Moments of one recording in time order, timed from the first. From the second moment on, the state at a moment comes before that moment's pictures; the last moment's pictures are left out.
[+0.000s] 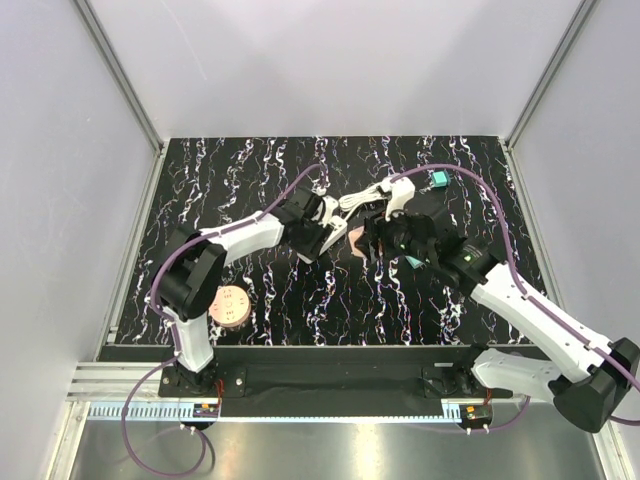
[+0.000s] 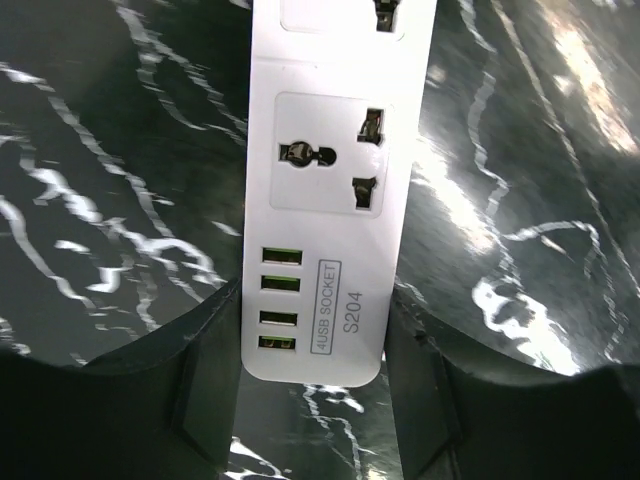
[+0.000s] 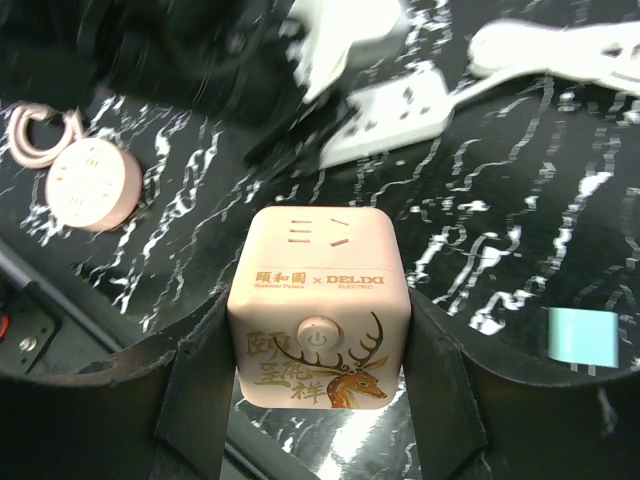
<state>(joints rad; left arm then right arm) -0.60 1.85 1.25 -0.43 0.03 0.02 0.72 1.10 1.05 -0.46 0.00 0.24</state>
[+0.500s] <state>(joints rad) -0.57 1.74 1.31 -0.49 -0.06 -0.07 0.65 1.31 1.26 -0.60 -0.03 0.19</state>
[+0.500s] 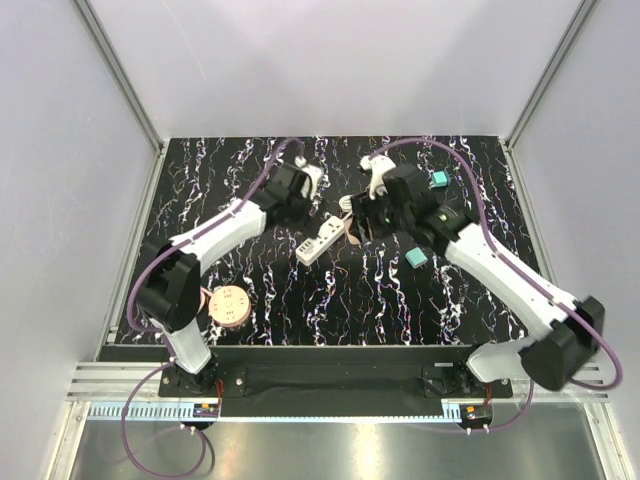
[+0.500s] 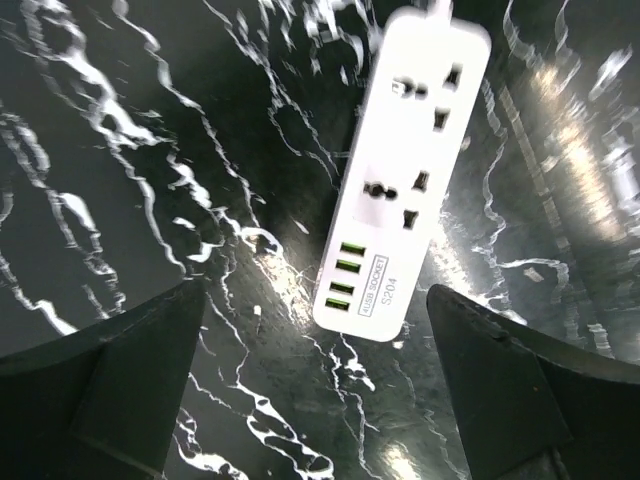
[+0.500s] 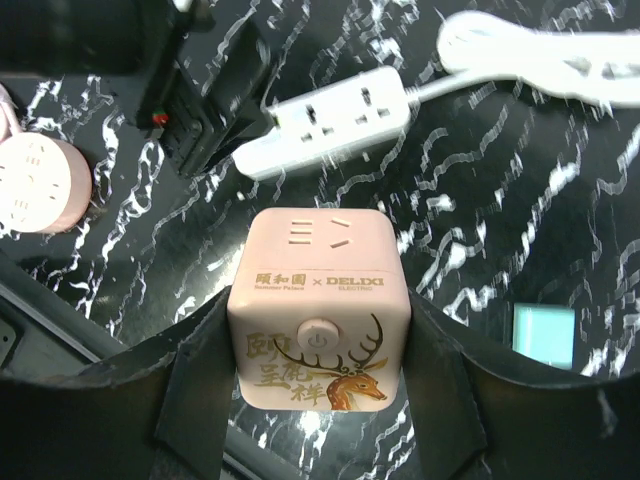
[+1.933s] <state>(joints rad) 0.11 1.71 1.04 0.04 0.87 -0.94 0.65 2.22 2.08 -0.95 -0.23 -0.22</state>
